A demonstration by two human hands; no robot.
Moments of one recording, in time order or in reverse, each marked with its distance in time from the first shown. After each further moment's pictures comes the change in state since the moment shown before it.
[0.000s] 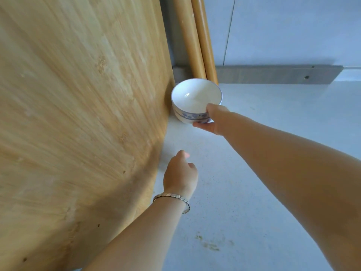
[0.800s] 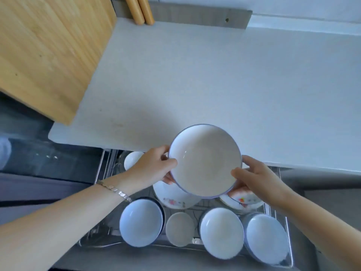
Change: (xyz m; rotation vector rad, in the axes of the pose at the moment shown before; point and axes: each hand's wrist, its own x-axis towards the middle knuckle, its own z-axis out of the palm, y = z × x) left_hand -0.297 0.052 0.090 -0.268 -0.580 -0.075; right_hand -0.306 0.146 -0.372 -0.542 -0.157 0.062
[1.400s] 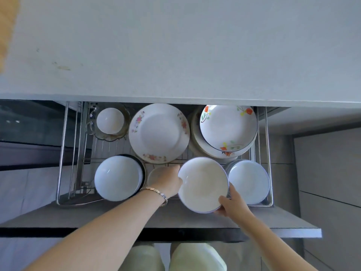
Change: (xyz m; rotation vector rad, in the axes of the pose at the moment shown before) left_hand 0.036 -0.149 0.170 0.711 -0.170 -0.201; right_hand -0.001 0.250 0.025 0.100 0.132 0.437
